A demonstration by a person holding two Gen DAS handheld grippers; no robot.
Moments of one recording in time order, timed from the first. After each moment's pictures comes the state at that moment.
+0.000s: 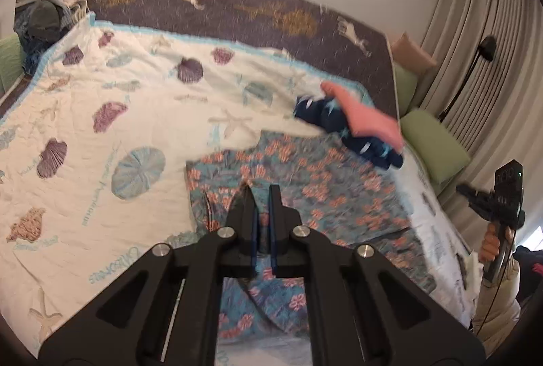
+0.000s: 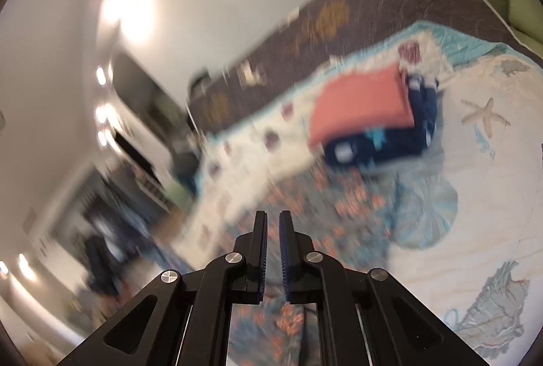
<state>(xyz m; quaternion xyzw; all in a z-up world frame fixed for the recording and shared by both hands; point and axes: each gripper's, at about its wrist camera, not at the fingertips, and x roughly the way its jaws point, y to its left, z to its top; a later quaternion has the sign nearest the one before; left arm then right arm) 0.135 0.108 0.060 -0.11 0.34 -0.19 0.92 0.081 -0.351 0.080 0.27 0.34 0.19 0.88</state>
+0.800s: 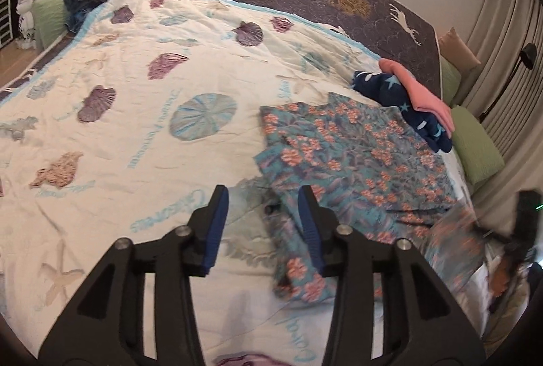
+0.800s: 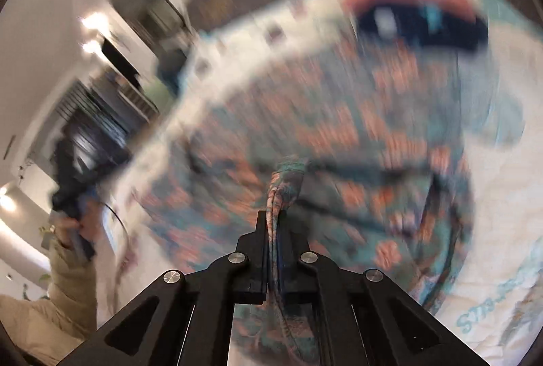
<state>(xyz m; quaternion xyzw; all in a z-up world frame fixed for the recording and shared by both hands) 0.114 0.164 0.010 -0.11 0.38 -0.10 0.91 0.069 -0.249 0.013 0.17 0.43 0.23 0.86</state>
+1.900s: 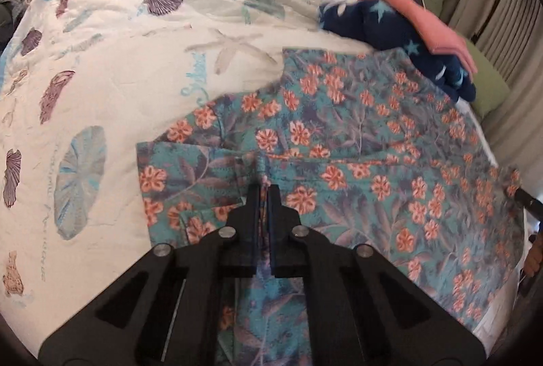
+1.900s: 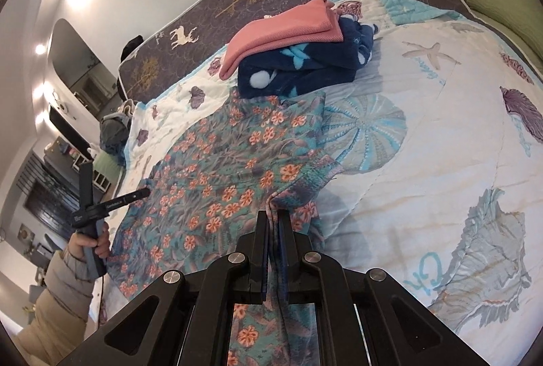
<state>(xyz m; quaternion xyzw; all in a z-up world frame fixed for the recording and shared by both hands) 0.261 0.047 -0.038 0.00 0.45 -0.19 0.87 0.077 -0.339 -0.006 0.24 0.40 0.07 0.88</state>
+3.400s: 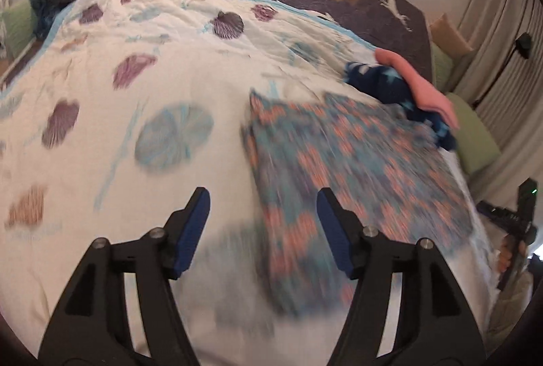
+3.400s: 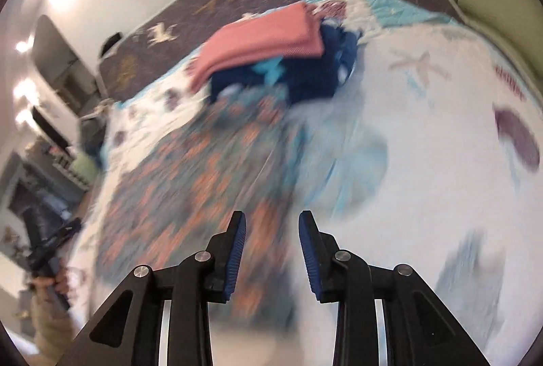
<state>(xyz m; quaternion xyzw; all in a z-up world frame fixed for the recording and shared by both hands) 0.167 0.149 -0.004 -0.12 0.40 -0.15 0.90 0.097 -0.352 -0.004 0.23 0.43 0.05 0.87</state>
